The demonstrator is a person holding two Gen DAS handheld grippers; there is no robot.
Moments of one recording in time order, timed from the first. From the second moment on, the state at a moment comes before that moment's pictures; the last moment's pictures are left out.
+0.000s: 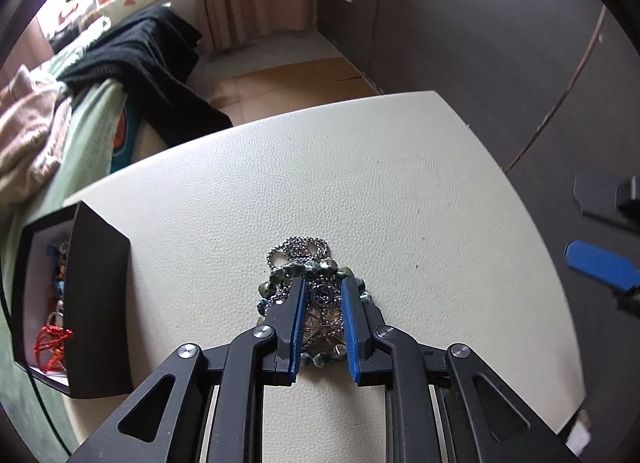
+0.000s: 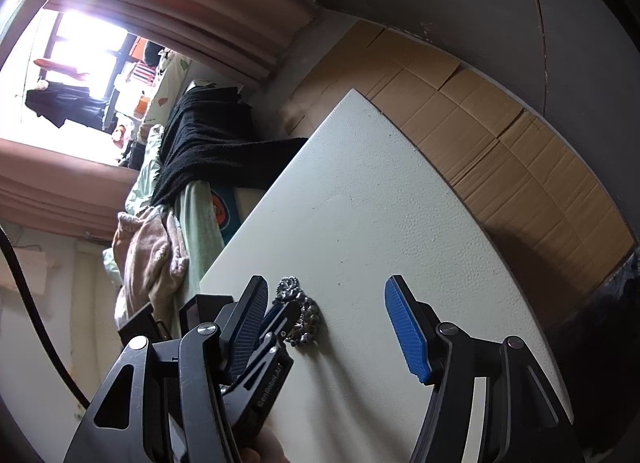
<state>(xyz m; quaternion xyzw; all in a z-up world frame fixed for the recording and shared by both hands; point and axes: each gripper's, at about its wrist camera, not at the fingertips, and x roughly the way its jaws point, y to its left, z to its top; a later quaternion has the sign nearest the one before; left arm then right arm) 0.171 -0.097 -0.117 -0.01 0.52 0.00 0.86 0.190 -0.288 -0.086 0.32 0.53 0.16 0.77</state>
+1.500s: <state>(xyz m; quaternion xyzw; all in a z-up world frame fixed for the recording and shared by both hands) 0.112 0.038 -0.047 -0.19 0.43 0.01 0.88 0.189 -0.173 -0.127 0.14 0.57 0.15 0.80</state>
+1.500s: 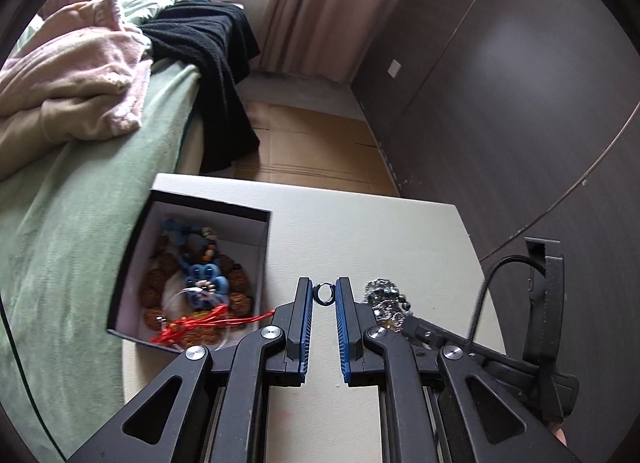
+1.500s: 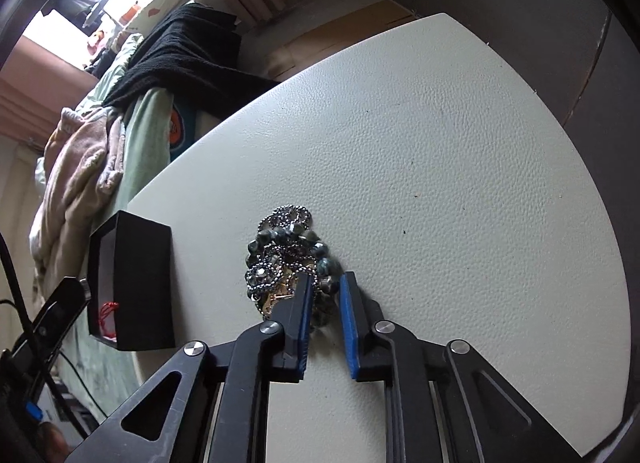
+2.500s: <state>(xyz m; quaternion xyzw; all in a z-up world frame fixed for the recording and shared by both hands) 0.085 0.127 -0.044 -0.29 0.41 0.07 0.86 0.143 -0.141 -0.040 0.25 0.45 0.34 0.79</state>
